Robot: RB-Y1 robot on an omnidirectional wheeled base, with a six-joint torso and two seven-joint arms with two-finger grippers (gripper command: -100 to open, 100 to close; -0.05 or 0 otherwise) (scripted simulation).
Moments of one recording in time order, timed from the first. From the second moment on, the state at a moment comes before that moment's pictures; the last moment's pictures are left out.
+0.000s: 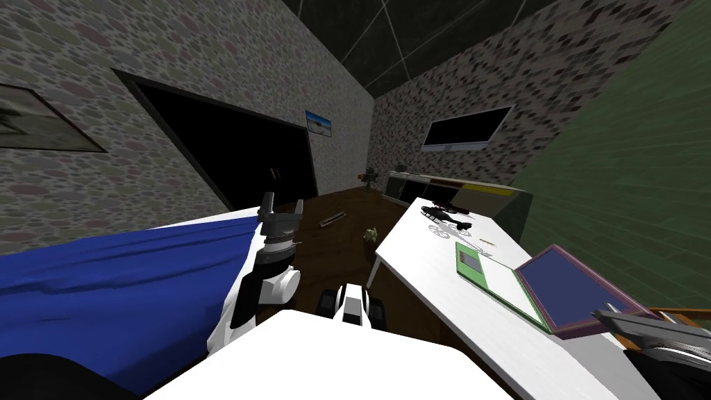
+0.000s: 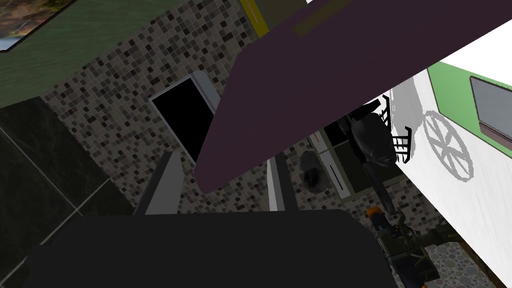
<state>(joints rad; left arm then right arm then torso) 0.47 0.02 0.00 -2.38 0.10 -0.55 0.15 0.42 -0.82 -0.67 -1.26 0.94 0.09 0.79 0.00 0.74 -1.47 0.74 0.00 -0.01</state>
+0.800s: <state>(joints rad) 0.48 0.02 0.00 -2.38 0.10 -0.55 0.15 0.35 -0.73 -0.65 -1.26 1.16 0.29 0.99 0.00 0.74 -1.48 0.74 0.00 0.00</state>
